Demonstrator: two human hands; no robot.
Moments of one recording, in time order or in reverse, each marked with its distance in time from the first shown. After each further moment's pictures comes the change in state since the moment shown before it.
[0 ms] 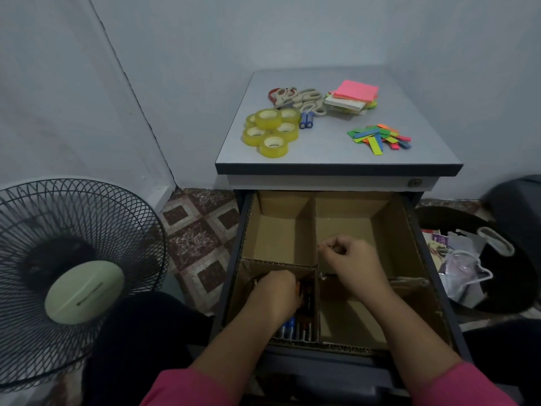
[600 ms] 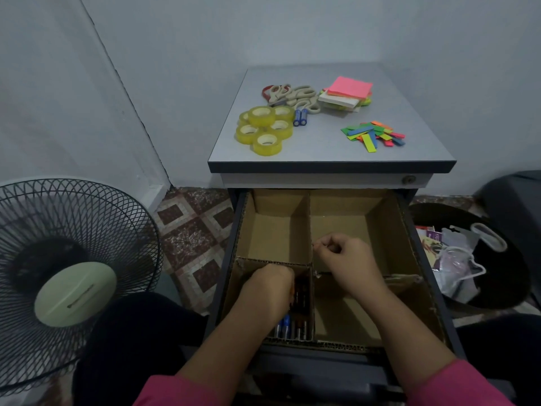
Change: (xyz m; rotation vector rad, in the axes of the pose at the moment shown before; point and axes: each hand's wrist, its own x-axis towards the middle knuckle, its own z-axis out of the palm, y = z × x) left_hand 0.022 0.008 -0.009 0.323 -0.123 0.007; right_hand 0.001 0.004 -0.001 -0.011 -0.005 -0.016
